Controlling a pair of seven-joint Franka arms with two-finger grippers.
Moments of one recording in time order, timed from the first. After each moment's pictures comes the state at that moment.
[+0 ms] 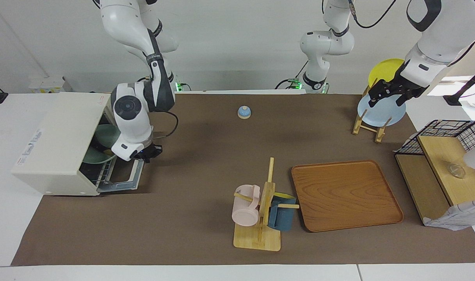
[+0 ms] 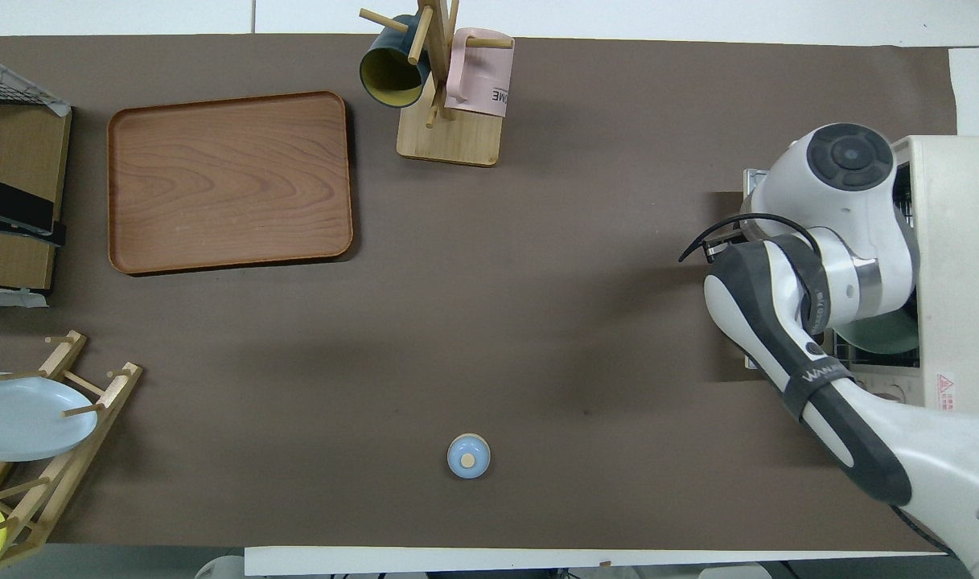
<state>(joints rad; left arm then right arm) -0.15 -0.01 0.07 -1.56 -0.03 1.45 -0.03 0.09 0.26 0.03 -2.02 -0.16 2.14 0.03</state>
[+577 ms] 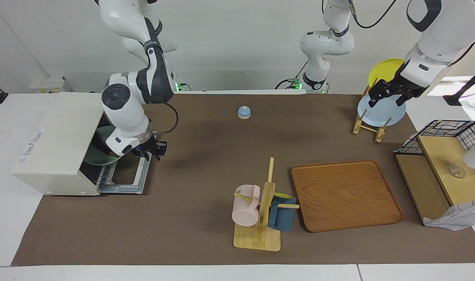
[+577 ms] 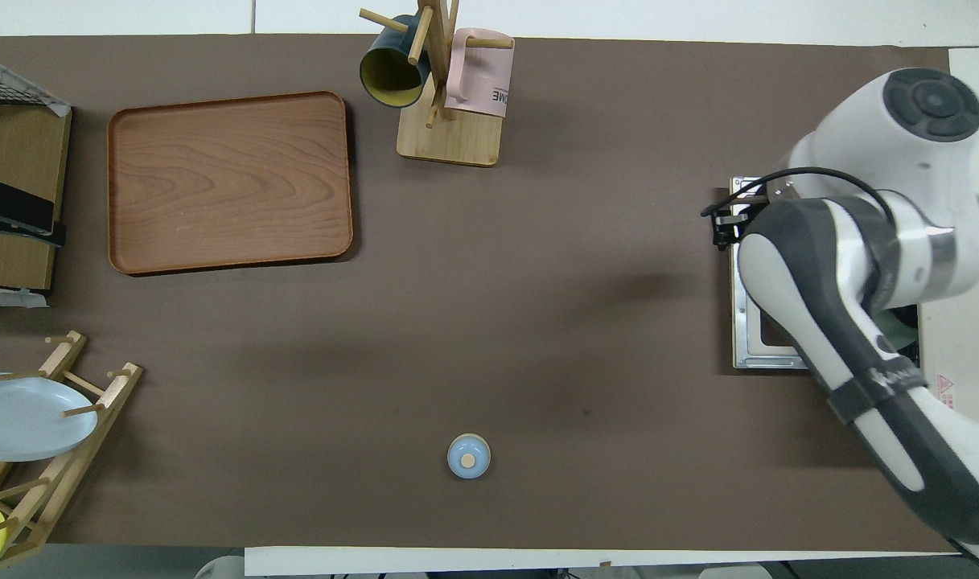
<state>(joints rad) -0.15 -0.01 0.07 -1.56 -0.03 1.45 -0.03 0.07 0.11 0.02 -1.89 -0.02 1.82 0.09</state>
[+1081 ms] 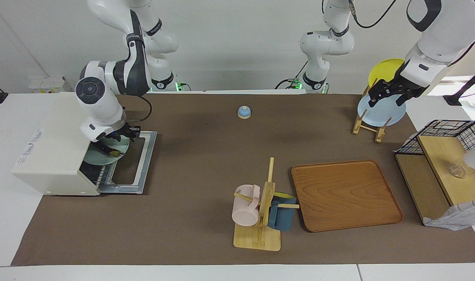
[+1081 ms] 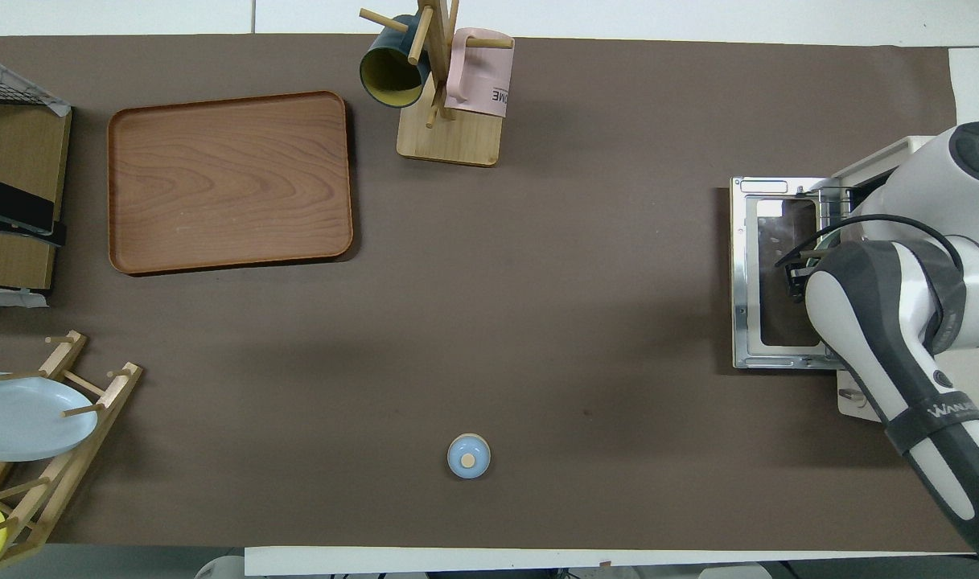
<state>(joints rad) -0.15 -0.01 0.07 -1.56 -0.03 1.45 -0.03 -0.04 0.05 0.01 -2.09 -0.15 1.93 -0.01</state>
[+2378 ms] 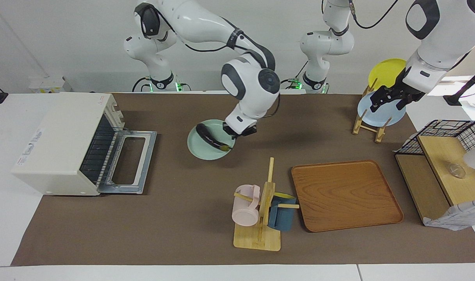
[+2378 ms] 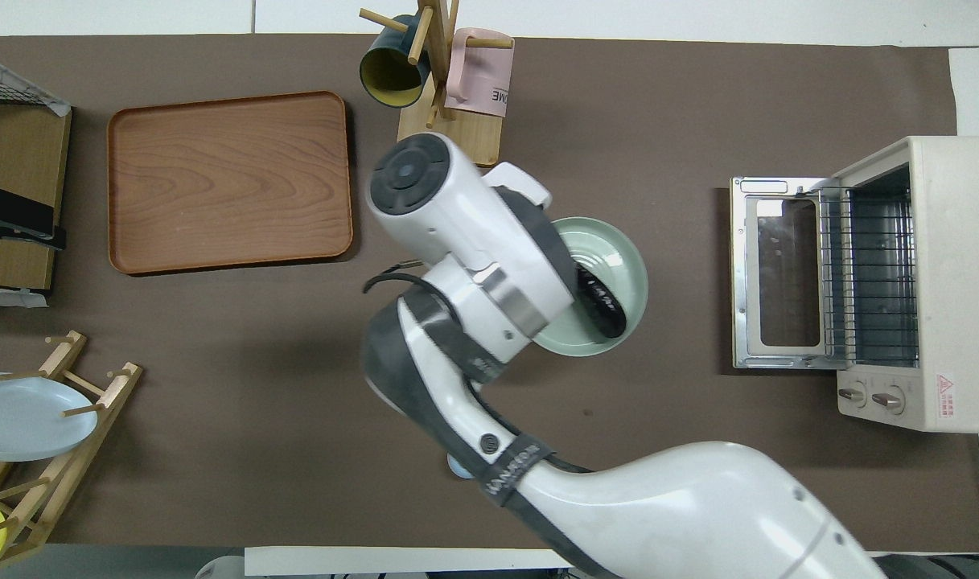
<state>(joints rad) -0.12 -0.07 0.07 -1.72 -0.03 1.60 -0.06 0.70 0.66 0.07 -1.19 -0.11 1.59 0.77</state>
